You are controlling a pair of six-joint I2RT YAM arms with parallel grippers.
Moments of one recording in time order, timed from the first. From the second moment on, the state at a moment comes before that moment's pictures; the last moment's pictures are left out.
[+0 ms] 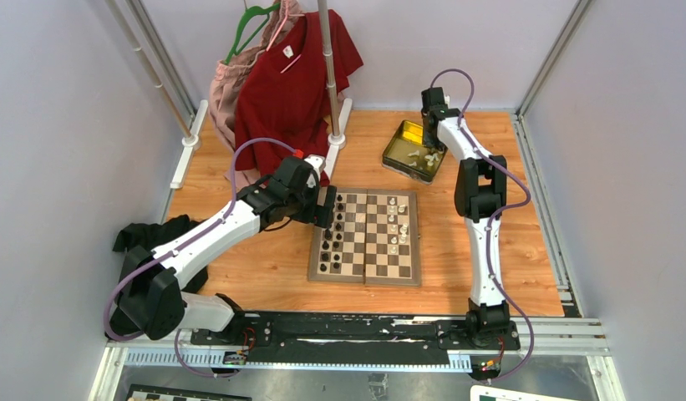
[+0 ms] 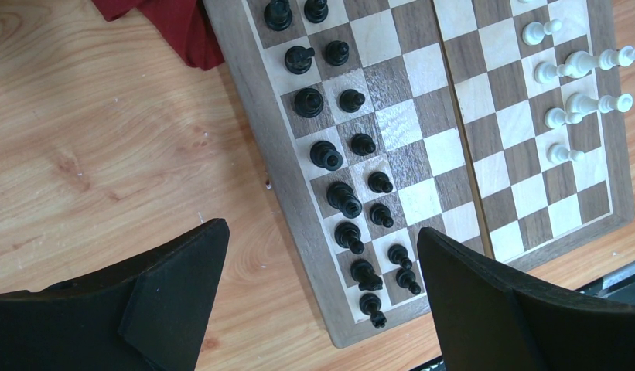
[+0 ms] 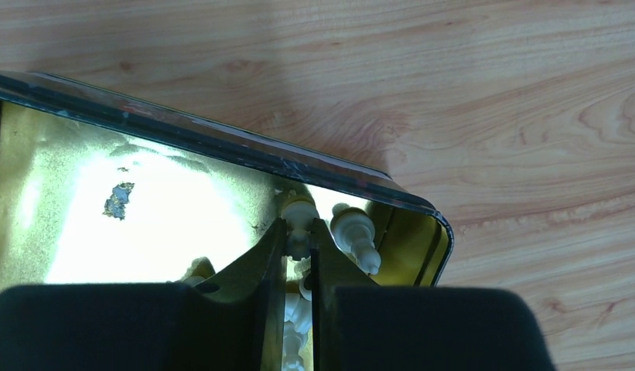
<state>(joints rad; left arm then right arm) -0.62 1.32 1.00 -0.53 -0.01 -0.30 0.15 2.46 2.19 -0.68 0.30 0.18</state>
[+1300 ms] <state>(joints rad) -0.62 1.20 0.92 -0.52 -0.01 -0.30 0.42 1.93 1.70 -0.69 0.29 0.10</state>
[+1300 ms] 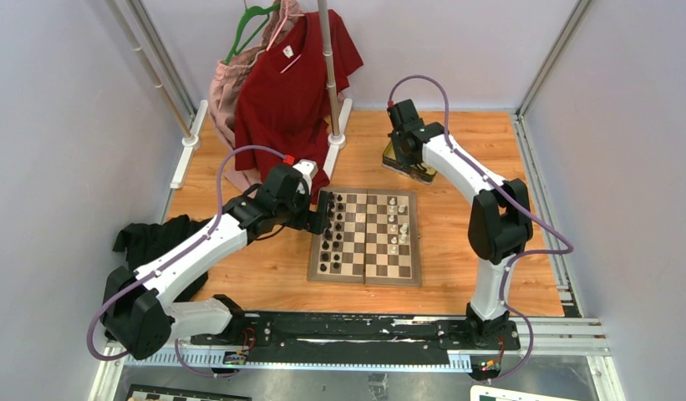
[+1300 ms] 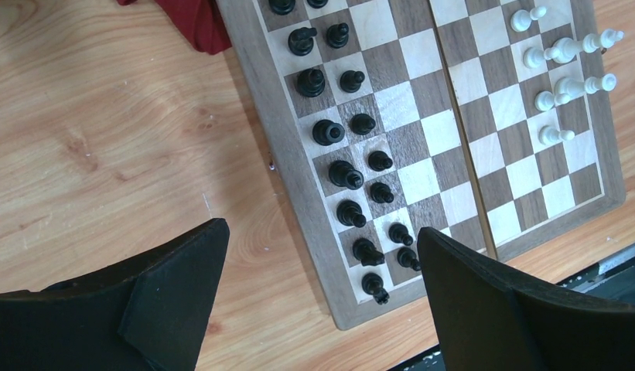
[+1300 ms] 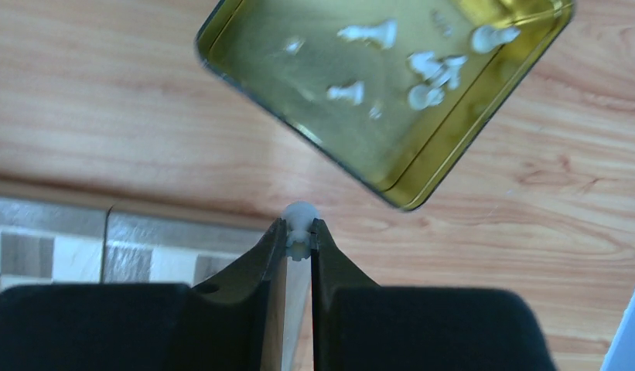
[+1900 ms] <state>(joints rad) -0.62 1.17 0.91 -0.52 -0.01 -0.30 0.49 1.79 1.33 -0.64 0.19 0.23</state>
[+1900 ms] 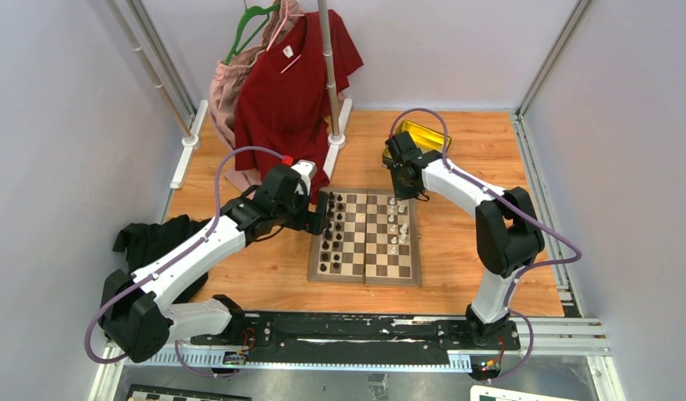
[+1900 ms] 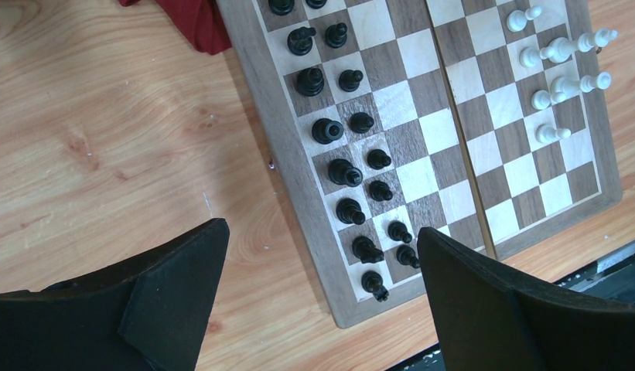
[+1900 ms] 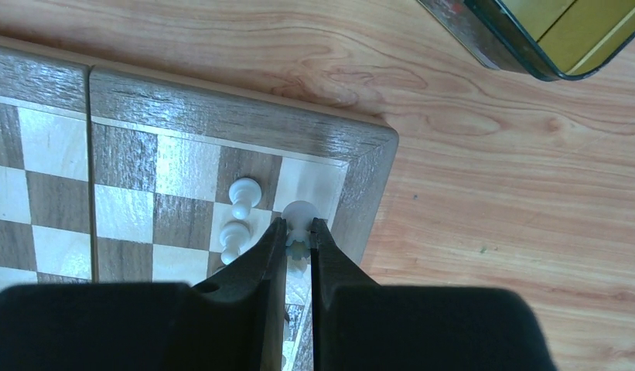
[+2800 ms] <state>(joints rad) -0.62 1.21 0.91 -0.52 -0.01 -0.30 0.48 1.81 1.27 -0.52 0.16 0.24</state>
